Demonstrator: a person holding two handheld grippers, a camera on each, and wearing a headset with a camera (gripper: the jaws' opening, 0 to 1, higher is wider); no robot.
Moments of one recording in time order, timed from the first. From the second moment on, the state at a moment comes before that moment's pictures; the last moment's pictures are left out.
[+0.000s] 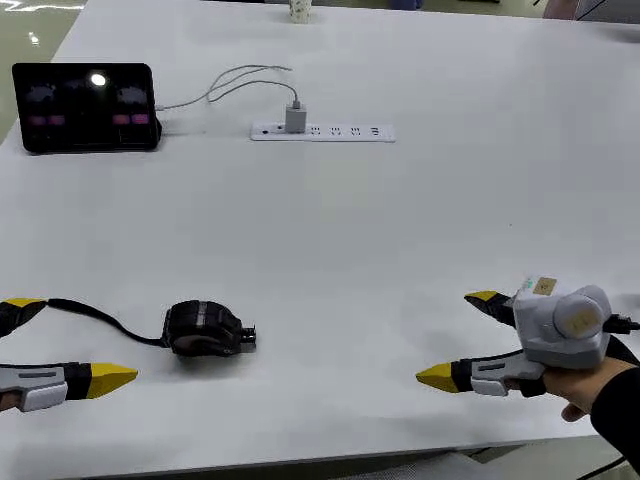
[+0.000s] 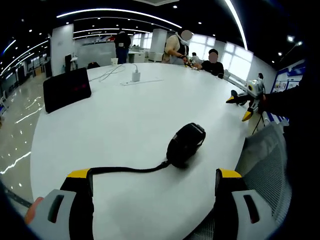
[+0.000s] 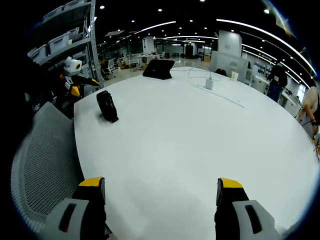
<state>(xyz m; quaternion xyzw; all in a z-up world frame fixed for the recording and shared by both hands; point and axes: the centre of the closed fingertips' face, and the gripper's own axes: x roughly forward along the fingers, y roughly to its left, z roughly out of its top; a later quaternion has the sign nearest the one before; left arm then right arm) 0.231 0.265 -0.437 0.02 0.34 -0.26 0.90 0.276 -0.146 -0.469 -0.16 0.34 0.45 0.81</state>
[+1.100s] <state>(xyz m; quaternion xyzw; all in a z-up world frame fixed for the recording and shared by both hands) 0.211 0.287 -0.441 0.04 0.37 -0.26 0.89 0.268 -0.185 -0.462 -0.16 0.34 0.44 0.82</state>
